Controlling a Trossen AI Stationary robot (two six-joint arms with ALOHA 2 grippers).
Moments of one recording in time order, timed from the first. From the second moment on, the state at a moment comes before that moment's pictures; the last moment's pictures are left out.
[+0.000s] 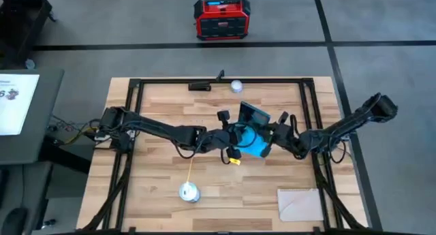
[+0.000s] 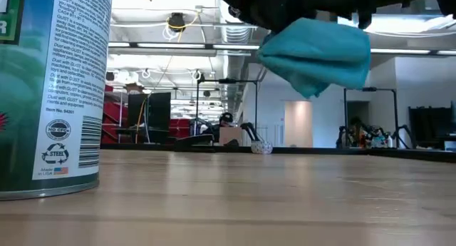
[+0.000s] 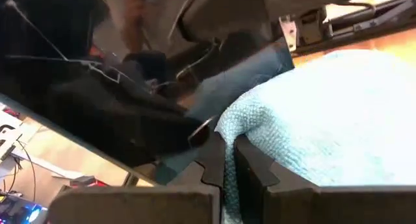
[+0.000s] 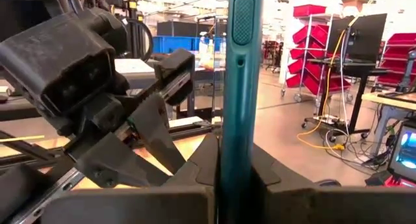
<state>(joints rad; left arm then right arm) -0.16 1.84 1.42 0.01 -0.66 0.27 0.41 1.12 0.45 0.85 0.94 -0.16</state>
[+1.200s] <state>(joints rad) -0.18 1.83 1.14 0.24 -0.50 0.06 0.41 1.12 0.45 0.85 0.94 -0.17</state>
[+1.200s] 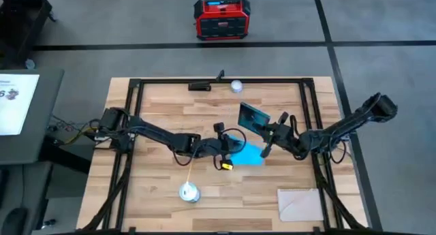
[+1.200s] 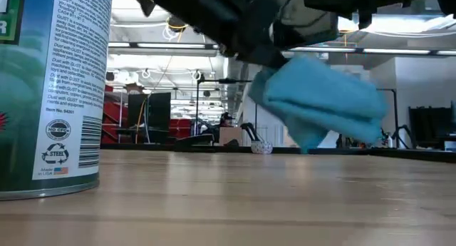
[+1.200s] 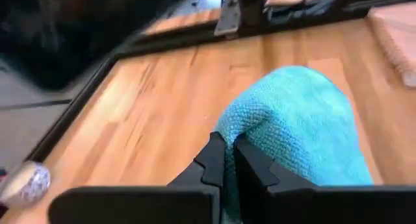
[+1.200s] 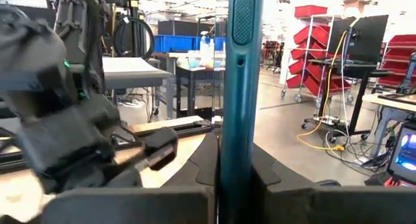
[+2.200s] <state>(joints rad) -0.14 1.83 0.99 0.25 -0.60 0.05 0.41 1.12 0.45 0.84 0.94 -0.16</state>
